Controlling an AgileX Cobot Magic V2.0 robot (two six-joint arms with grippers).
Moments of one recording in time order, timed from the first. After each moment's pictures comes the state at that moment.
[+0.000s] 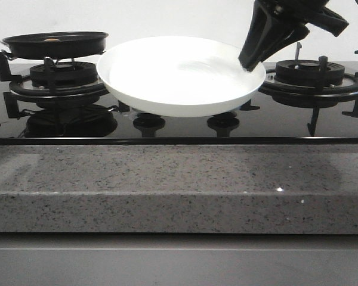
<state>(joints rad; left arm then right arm) 0.37 1.82 -1.23 -1.60 1.01 0.62 0.25 1.63 -1.37 0.47 0.84 -0.20</state>
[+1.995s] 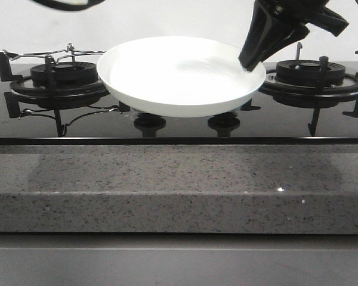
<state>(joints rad) 0.18 1.25 -1.24 -1.22 0.83 0.80 0.25 1.63 -1.37 0.47 0.84 -0.20</state>
